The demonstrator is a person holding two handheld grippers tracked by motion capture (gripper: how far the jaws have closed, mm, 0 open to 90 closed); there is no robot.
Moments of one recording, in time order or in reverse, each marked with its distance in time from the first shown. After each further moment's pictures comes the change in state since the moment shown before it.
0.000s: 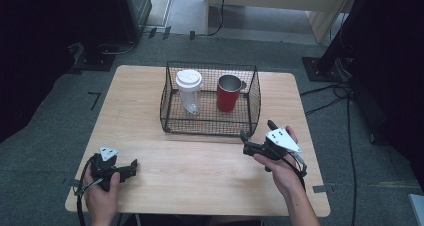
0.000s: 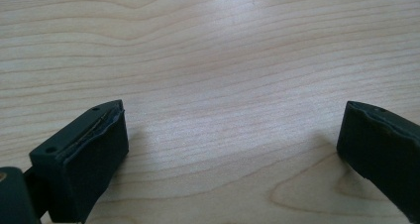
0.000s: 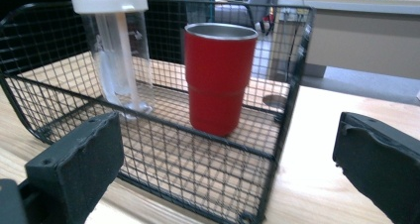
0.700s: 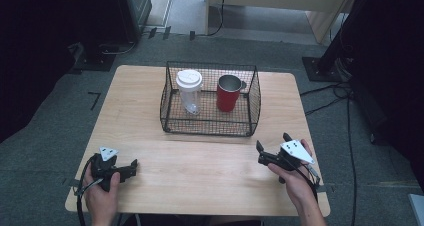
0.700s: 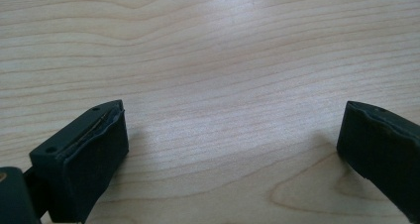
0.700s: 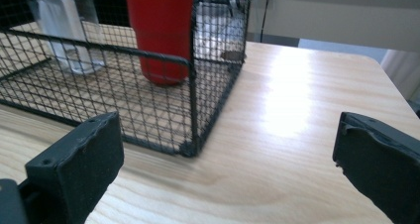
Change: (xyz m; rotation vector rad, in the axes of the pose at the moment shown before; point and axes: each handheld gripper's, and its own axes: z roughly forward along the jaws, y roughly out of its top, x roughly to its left) left arm 0.000 0.000 0.000 -0.002 0.000 0.000; right arm -0.037 -0.040 -0.026 0.077 -0.098 0.025
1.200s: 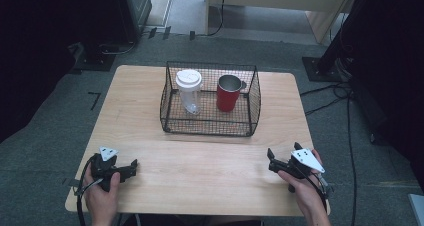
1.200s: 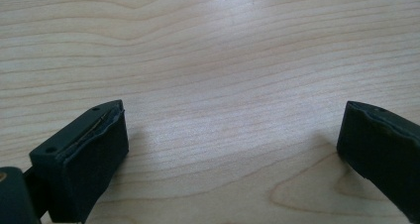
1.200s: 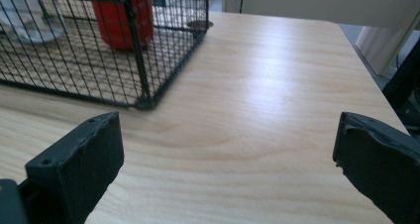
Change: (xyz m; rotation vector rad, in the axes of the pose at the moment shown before) left arm 0.000 0.000 0.000 0.001 0.000 0.002; right arm -0.027 -0.027 -0.018 0.058 -0.075 0.022
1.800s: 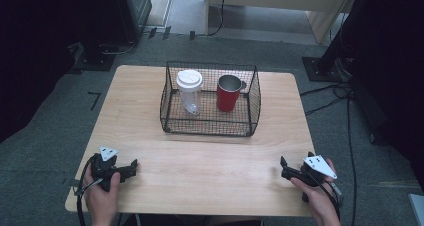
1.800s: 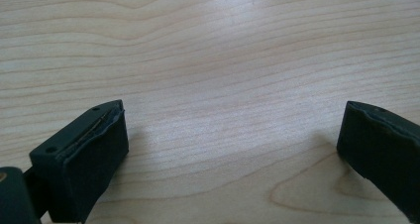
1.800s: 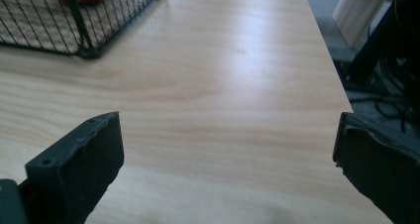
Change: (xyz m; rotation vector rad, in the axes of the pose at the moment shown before) left arm 0.000 0.000 0.000 0.001 0.000 0.001; right arm -0.033 -0.017 -0.020 0.108 -0.083 -0.010
